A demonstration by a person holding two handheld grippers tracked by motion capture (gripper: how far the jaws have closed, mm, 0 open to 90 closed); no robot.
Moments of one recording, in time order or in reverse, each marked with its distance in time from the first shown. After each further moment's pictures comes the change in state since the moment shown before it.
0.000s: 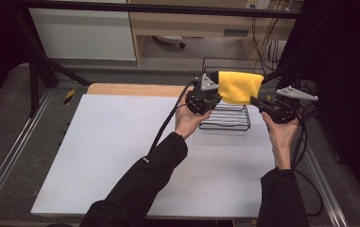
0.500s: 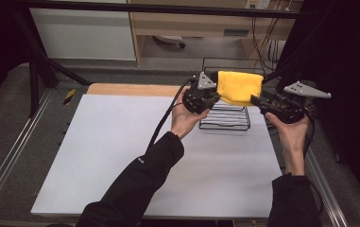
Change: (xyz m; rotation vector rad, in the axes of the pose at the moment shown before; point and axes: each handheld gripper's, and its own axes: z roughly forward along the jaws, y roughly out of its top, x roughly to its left) left arm -0.001 0.007 -0.018 -0.003 -0.007 0.040; right arm 0.014 0.024 -0.029 -0.034 0.040 -0.045
